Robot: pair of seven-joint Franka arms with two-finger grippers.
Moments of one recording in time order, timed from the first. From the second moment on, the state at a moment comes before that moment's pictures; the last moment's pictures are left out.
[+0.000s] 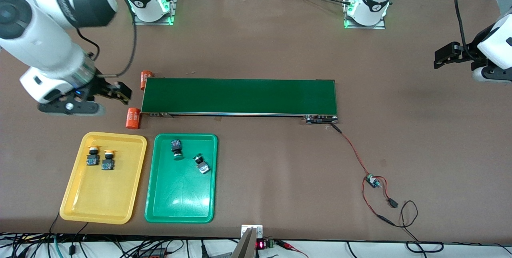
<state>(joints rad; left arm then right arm) 0.04 0.07 -0.07 -1.48 0.04 1.42 0.03 0.07 0.17 0.16 -1.56 -0.14 1.72 0.27</state>
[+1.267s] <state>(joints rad) 0.04 0.07 -0.06 -1.48 0.04 1.41 0.03 -0.07 0.00 0.16 -1.72 -0.03 1.61 0.16</state>
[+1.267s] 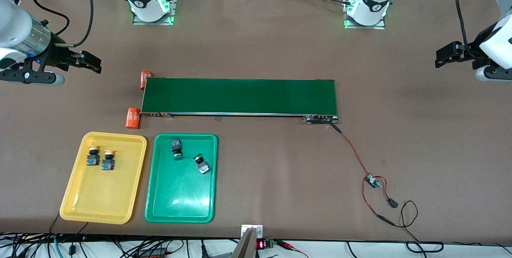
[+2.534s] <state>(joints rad) 0.04 0.07 -0.06 -1.48 0.04 1.40 0.03 -0.05 0.00 0.09 -1.71 -0.02 1.61 0.14</state>
